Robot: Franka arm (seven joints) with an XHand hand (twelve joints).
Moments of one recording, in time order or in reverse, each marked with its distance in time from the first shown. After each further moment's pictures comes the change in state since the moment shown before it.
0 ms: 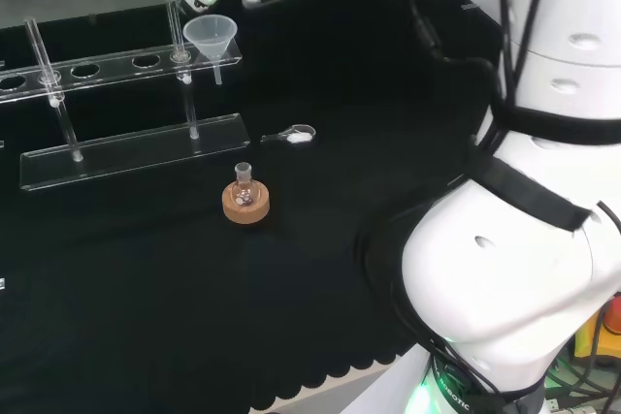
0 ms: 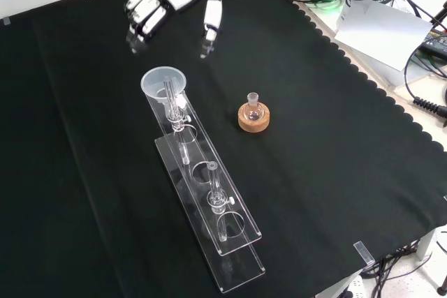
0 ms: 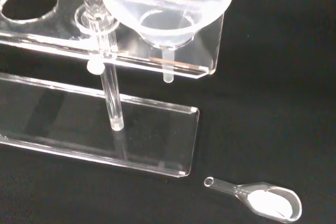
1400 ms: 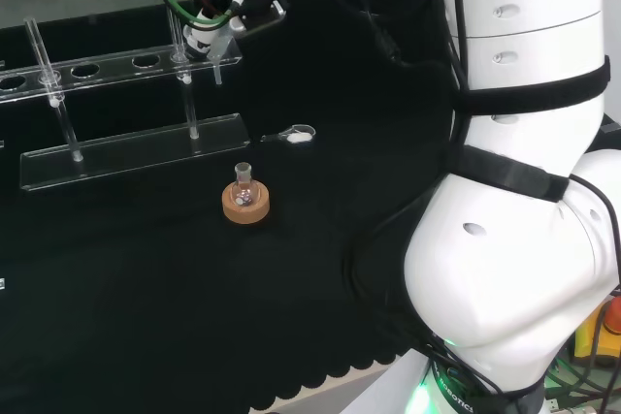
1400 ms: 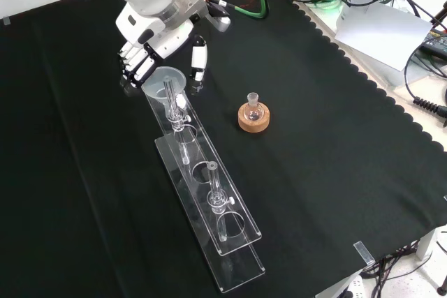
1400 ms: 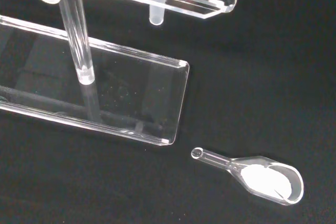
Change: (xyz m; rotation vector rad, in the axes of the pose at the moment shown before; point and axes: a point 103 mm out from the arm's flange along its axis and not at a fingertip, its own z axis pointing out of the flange) arm 0.007 0.052 0.052 0.136 -0.093 0.016
